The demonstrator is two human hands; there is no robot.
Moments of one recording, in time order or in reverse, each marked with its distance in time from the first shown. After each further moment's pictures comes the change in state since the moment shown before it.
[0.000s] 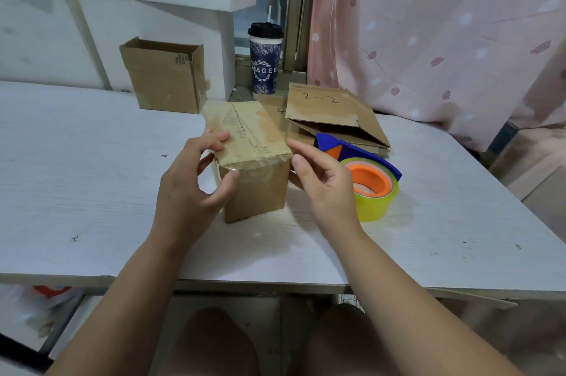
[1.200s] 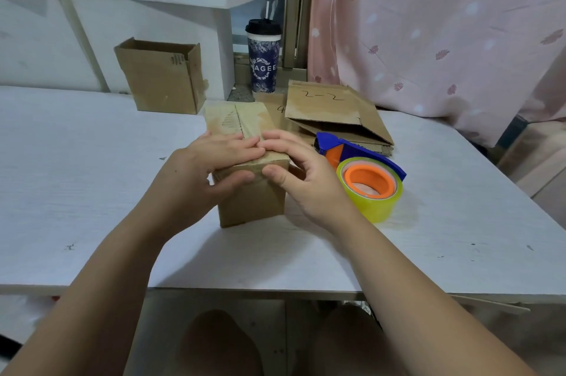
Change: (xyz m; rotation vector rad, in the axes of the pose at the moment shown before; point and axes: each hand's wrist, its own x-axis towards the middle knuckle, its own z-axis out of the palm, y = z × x) left_hand 0.034 0.022 -0.012 0.277 -0.406 0.144; right_hand 0.021 -0.003 0.000 -0.162 -0.341 -0.041
